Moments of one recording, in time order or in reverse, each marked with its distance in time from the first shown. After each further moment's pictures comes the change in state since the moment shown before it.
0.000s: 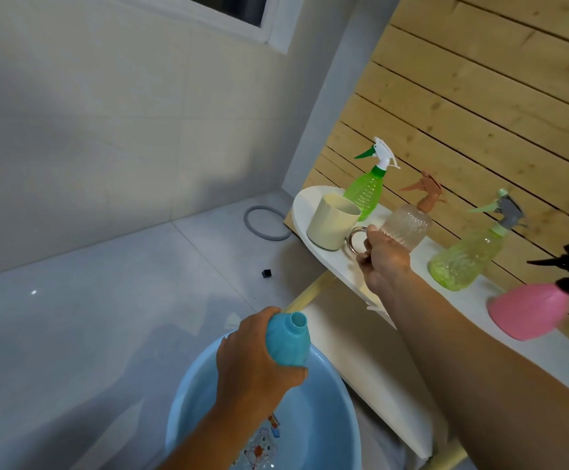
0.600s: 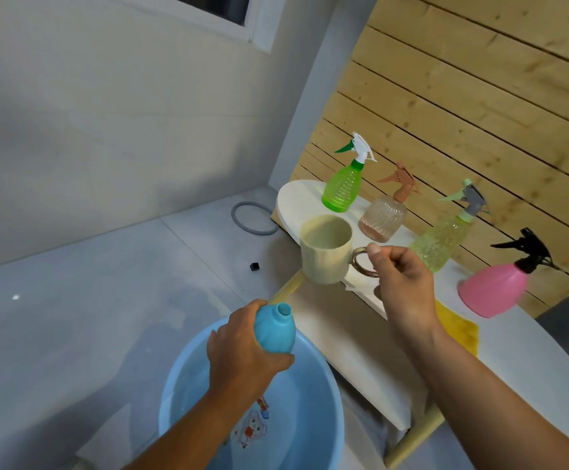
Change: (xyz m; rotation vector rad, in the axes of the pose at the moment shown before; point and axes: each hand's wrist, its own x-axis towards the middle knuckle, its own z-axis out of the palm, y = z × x) left_hand -0.019 0.004 0.002 0.029 0.011 -0.032; right_hand -0.111 -0.006 -0.085 -0.390 -0.089 -0.479
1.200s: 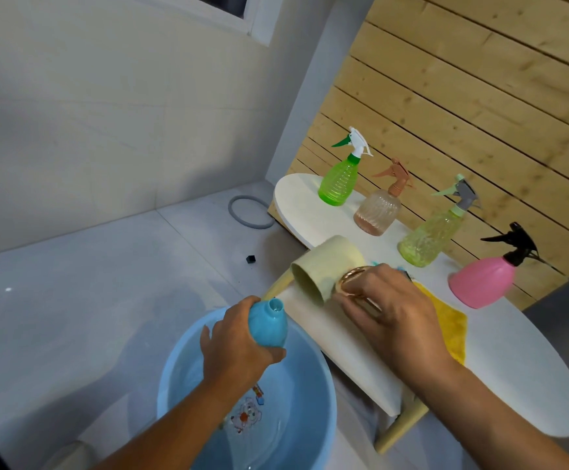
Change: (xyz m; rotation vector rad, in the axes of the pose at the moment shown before) left_hand -0.008 -0.011 0.001 0.025 -0.031 -0.033; right_hand -0.059 -0.006 -0.034 -0.749 -0.260 -0.949
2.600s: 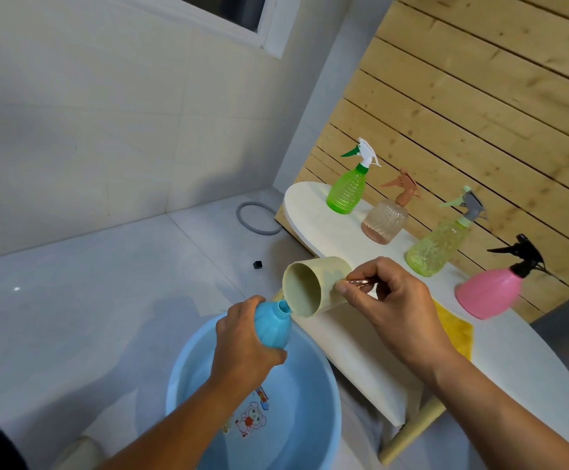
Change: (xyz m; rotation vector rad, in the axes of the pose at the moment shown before) left_hand -0.002 0.001 -0.007 -0.108 0.023 0.064; right_hand 0.022 -0.014 -0.003 0.450 -0.111 0.471
